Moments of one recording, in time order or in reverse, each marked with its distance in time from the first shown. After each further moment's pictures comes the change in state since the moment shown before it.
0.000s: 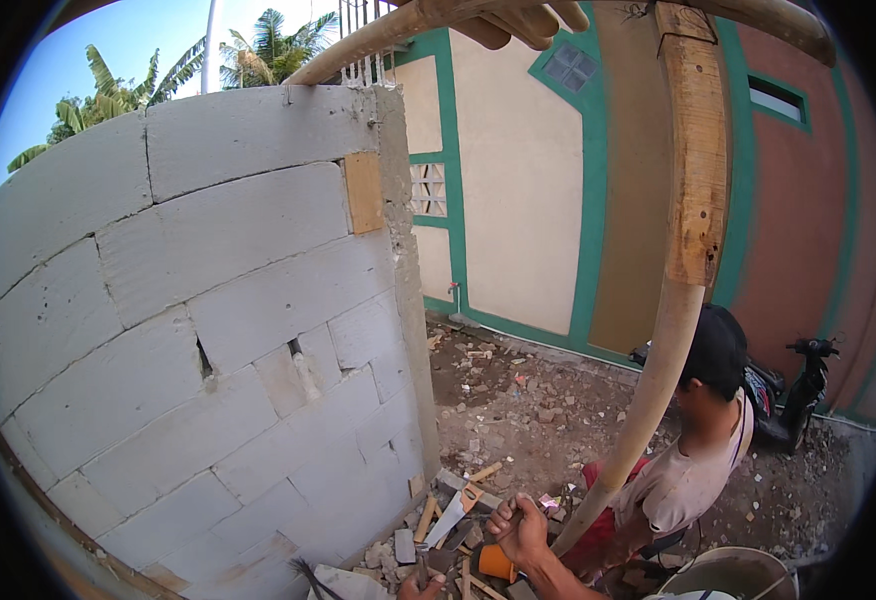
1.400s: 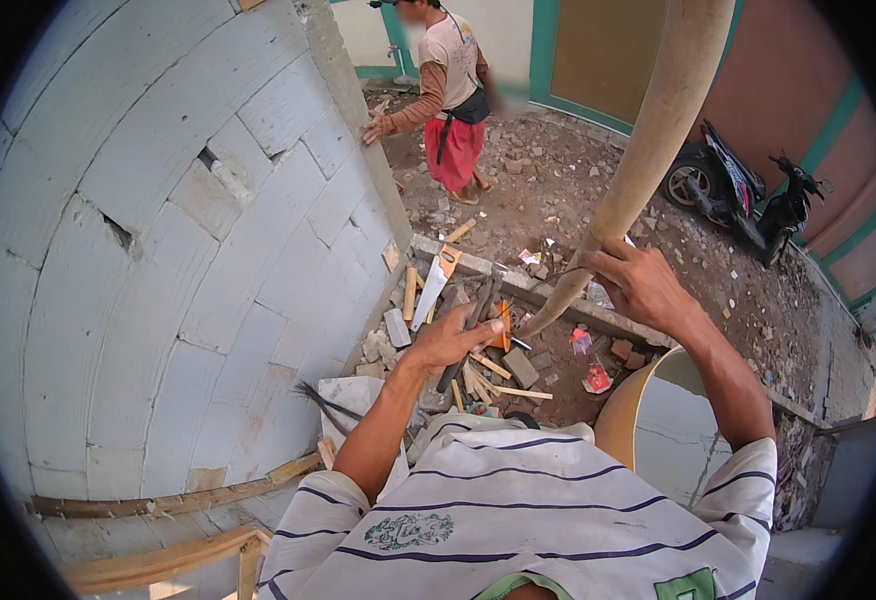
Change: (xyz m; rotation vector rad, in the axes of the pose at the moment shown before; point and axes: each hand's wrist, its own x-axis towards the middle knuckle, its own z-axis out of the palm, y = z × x) left_hand 0.052 0.183 0.024 -0.164 -0.754 0.072; right_hand -0.082 -0.178 0.022 -2.346 -0.350 -0.578
